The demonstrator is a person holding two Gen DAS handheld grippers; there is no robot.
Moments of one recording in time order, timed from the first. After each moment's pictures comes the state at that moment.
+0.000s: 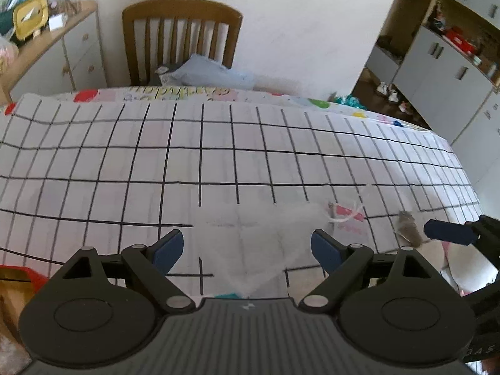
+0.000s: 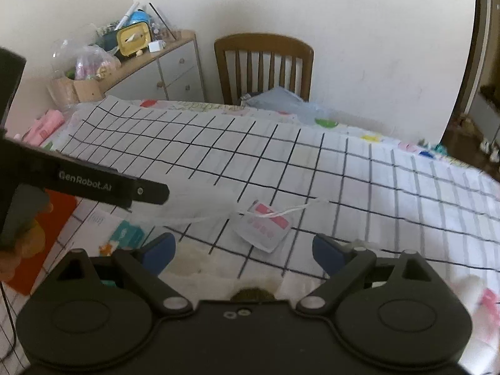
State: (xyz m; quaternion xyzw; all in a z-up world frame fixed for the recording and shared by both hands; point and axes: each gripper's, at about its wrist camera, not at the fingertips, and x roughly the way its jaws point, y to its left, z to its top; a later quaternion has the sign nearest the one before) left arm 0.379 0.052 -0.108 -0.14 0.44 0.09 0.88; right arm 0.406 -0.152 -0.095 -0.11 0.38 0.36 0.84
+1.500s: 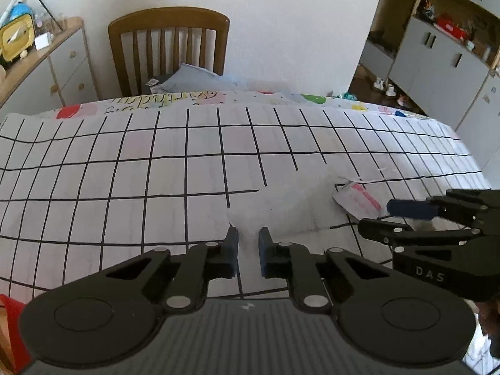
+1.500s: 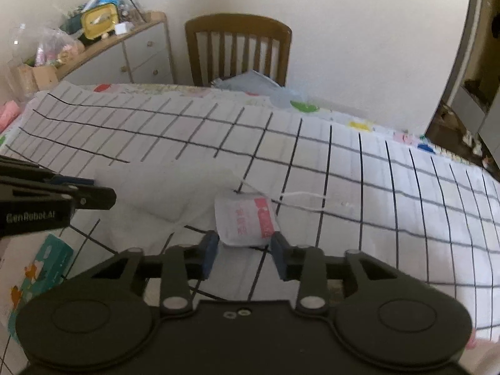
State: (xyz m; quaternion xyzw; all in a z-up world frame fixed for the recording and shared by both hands) left arm 0.393 0.039 -0.124 -0.10 0.43 0.07 0.89; right arm 0.448 -0.135 -0.130 -0.14 0.39 0.32 0.85
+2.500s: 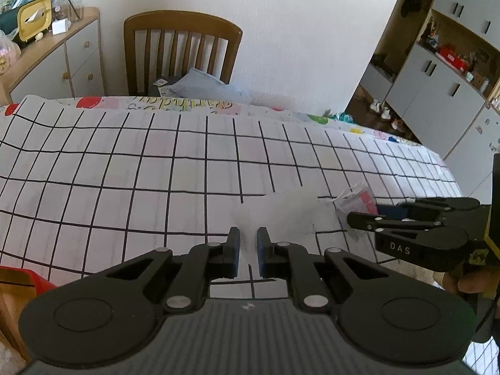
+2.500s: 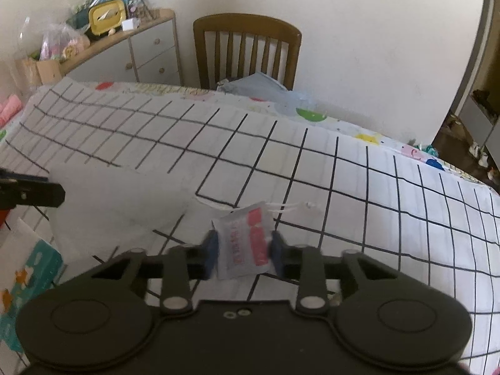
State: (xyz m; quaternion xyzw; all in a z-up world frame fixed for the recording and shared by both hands) left arm 0.361 0.061 -0.102 -0.15 0.40 0.07 0.90; right arm 0.463 -0.128 -0.130 -0.15 0.39 0.33 0.85
